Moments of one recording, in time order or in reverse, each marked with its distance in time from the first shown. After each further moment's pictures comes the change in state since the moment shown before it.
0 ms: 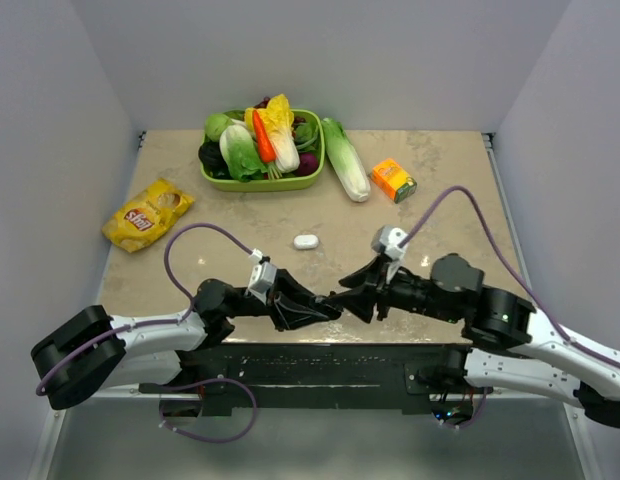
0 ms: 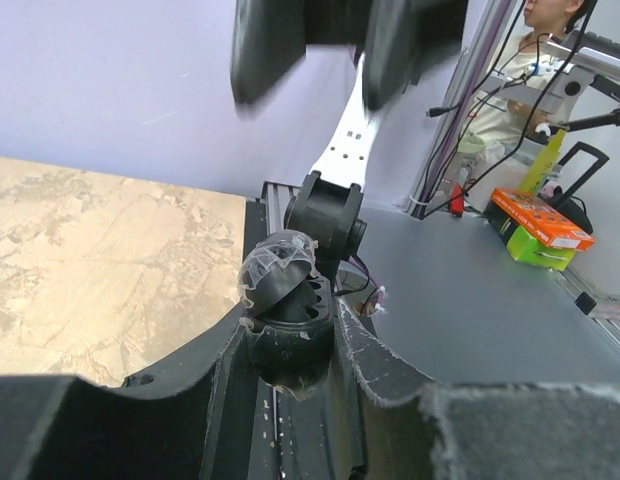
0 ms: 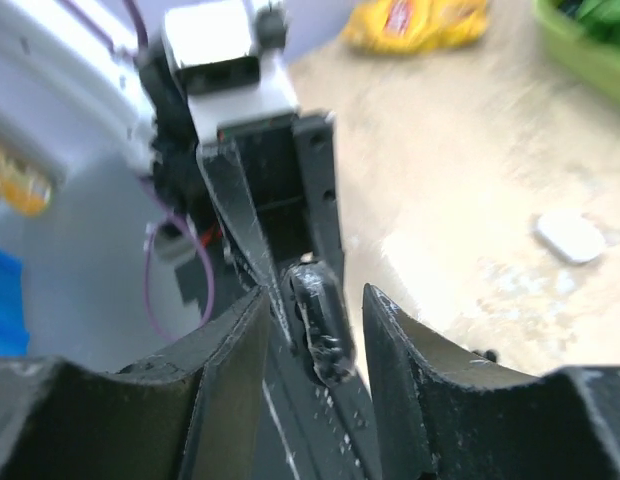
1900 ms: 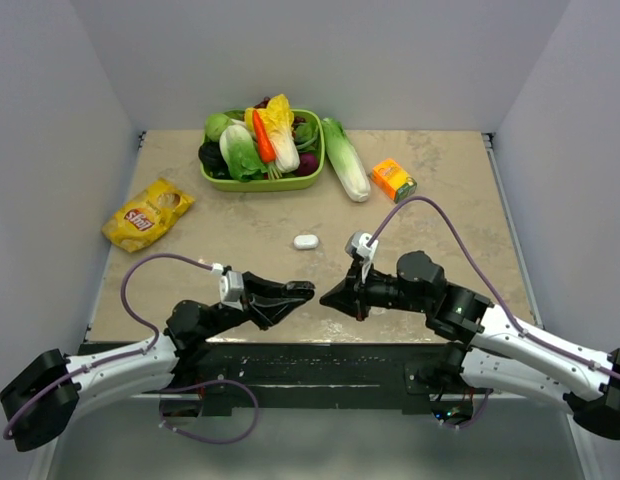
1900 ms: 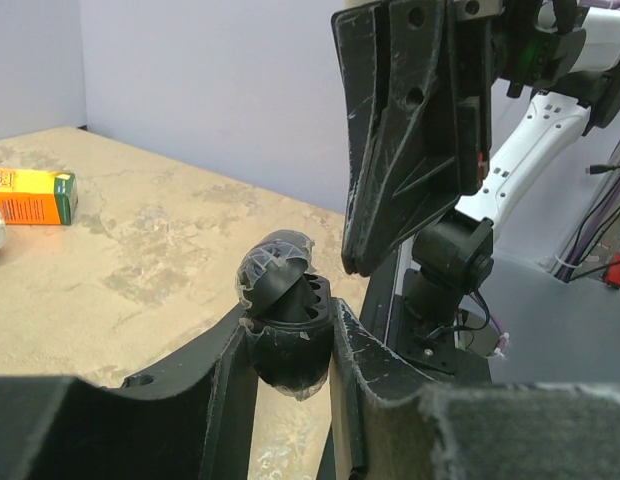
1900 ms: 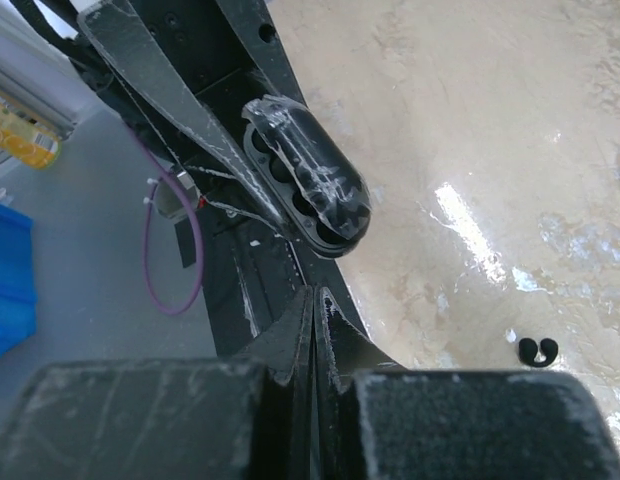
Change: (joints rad) left arm 0.000 -0.392 -0.190 -0.209 -0.385 0.139; right arm -0.154 0.065 -0.235 0.238 -0.226 0.055
